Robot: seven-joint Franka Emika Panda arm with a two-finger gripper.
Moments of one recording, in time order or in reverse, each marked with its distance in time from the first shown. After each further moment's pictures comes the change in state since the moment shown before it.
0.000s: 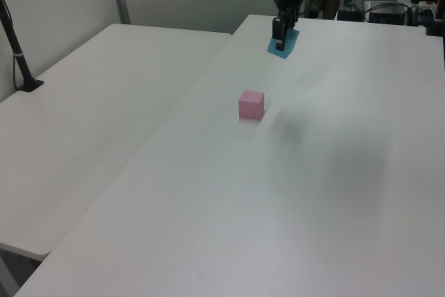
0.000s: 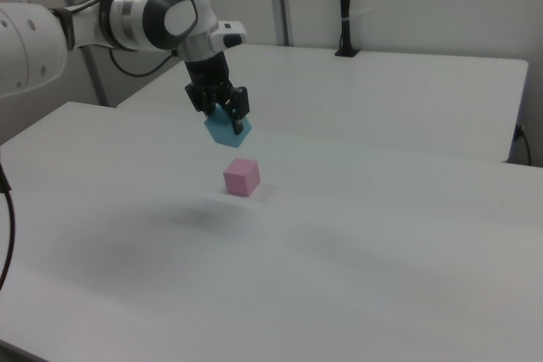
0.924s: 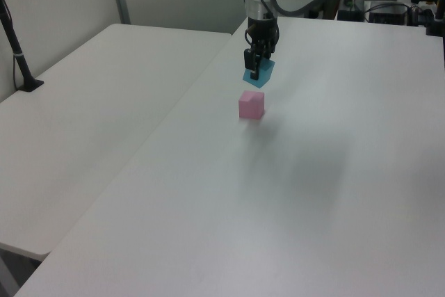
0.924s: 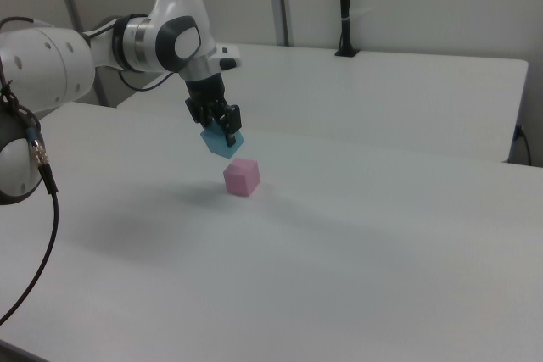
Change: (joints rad) arm 0.025 0.204 0.062 0.148 0.000 0.040 0.163
